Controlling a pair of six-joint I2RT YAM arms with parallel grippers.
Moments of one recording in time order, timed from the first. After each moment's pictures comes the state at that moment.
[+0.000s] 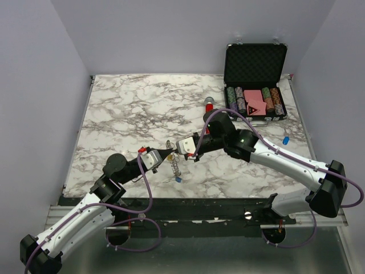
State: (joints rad) left arm -0.69 0.49 0.35 0.21 0.35 0.26; right arm 0.94 1.36 1.16 -0.31 -0.64 -0.92
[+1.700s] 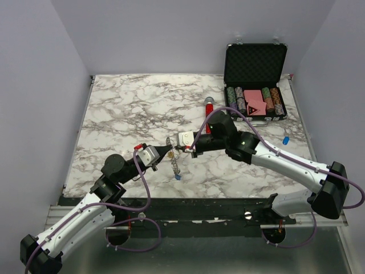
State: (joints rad) left arm -0.69 0.50 0.35 0.27 0.30 0.20; right arm 0.94 1.34 1.11 -0.22 -0.54 -0.74
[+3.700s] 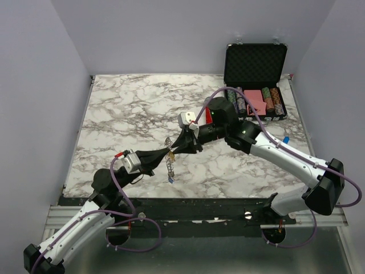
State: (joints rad) left arm -0.67 0.34 0.21 0.53 0.36 -0.05; right arm 0.87 1.39 1.25 -0.25 -0.86 -0.39
